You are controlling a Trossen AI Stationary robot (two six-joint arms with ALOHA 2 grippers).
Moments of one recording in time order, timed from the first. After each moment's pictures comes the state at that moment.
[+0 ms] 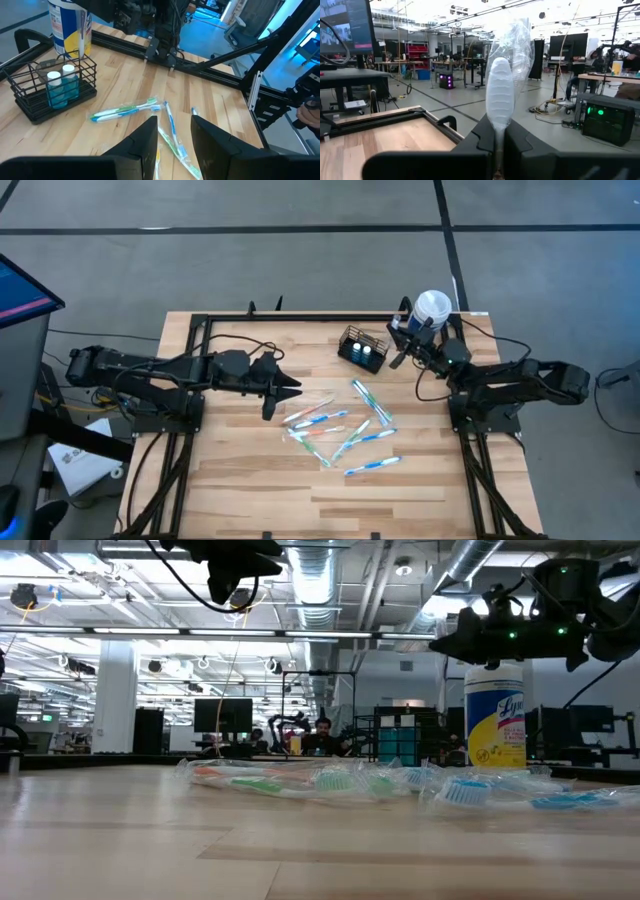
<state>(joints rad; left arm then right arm) -0.03 1.12 0.82 -0.03 -0.06 -0.31 -0.52 1.15 0.17 1.15 0.16 -0.03</state>
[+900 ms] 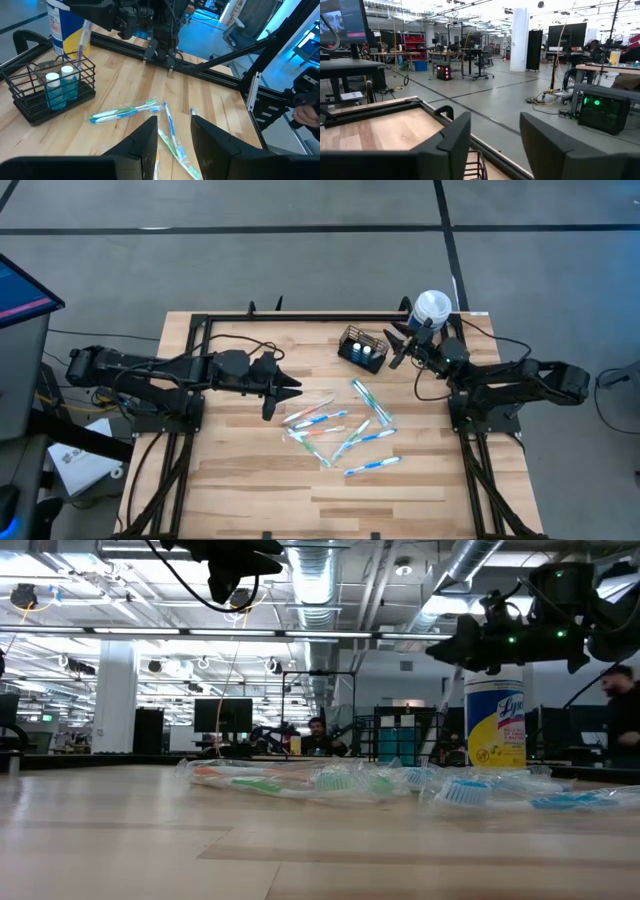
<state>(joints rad) -0.03 1.12 0.82 -0.03 -0.06 -0.31 -0.53 1.15 0.17 1.10 0.16 -0.02</state>
